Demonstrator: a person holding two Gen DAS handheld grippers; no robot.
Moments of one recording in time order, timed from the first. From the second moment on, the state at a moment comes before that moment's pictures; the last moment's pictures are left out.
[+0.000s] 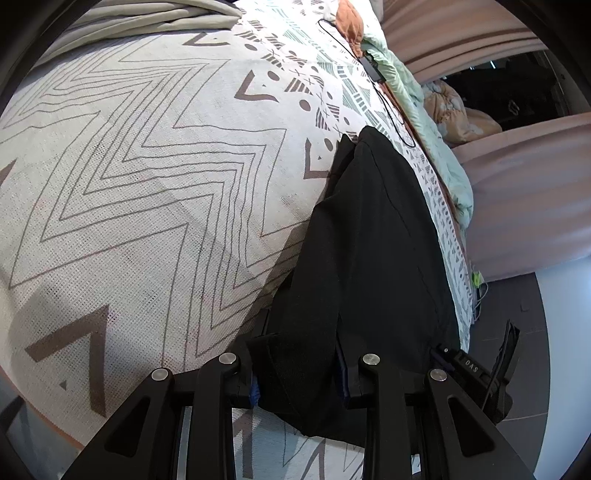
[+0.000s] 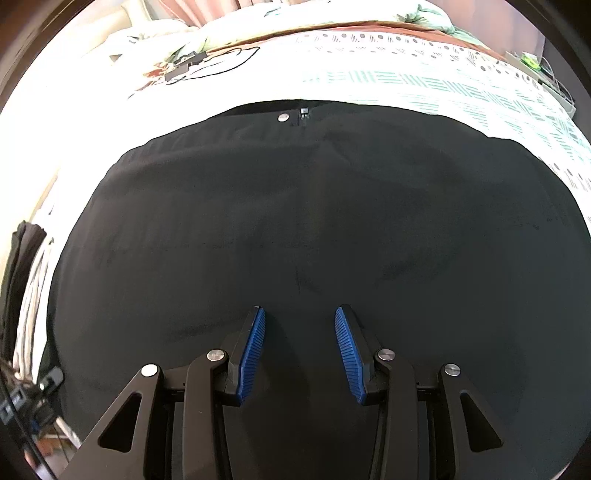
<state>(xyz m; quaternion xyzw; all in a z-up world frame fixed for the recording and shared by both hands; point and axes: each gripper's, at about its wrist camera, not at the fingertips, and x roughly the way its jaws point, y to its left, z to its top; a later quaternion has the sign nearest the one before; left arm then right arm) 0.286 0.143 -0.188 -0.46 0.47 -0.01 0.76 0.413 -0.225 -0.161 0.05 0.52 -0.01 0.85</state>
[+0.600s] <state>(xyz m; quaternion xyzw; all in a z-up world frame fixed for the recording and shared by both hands) 0.295 0.136 -0.188 -0.46 0.47 0.02 0.75 0.518 -0.241 -0.160 0.04 0.52 -0.02 0.85</state>
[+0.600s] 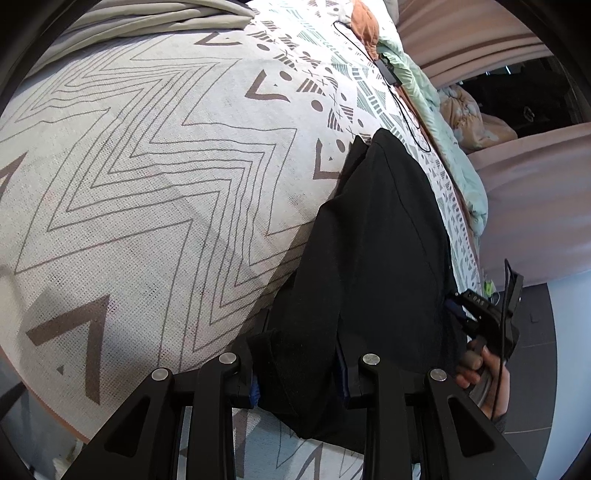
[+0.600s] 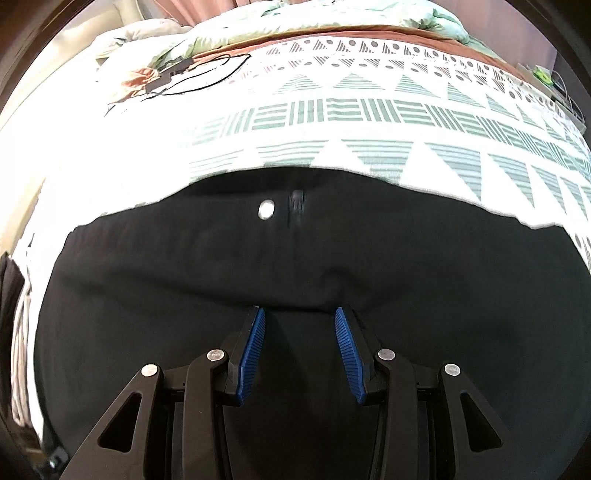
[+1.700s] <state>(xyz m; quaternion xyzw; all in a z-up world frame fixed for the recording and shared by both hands) 0.292 0.149 -0.186 -0.51 0.46 -0.01 0.73 0.373 -0.243 -0.123 0.09 0.50 0.02 0.86</state>
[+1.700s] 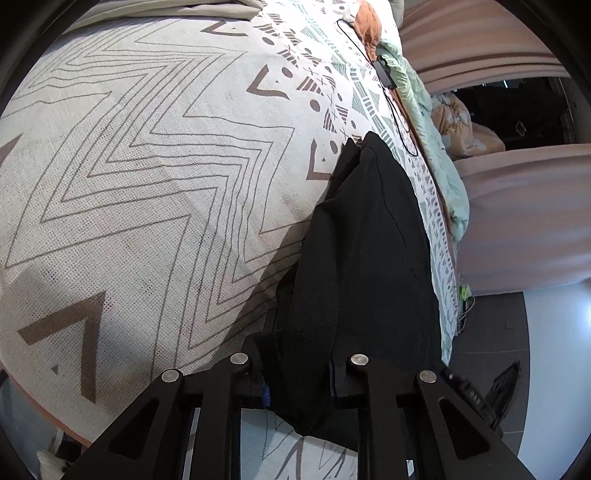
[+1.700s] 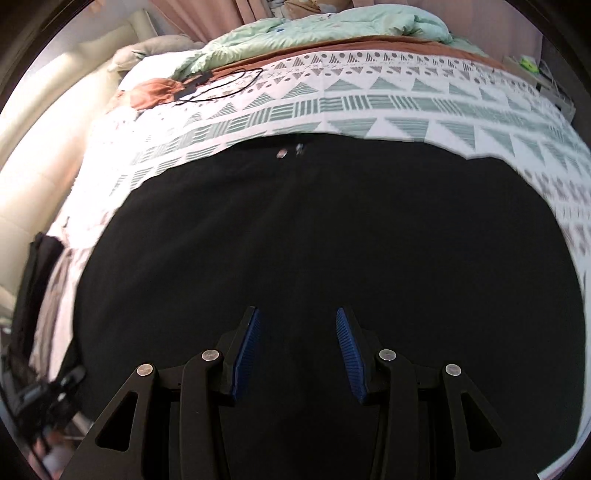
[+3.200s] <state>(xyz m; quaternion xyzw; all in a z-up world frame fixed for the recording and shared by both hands) 0.338 -0.003 0.010 -0.37 0.39 -0.21 0.82 0.260 -0.238 -0.184 0.14 0.49 0.07 0.86</state>
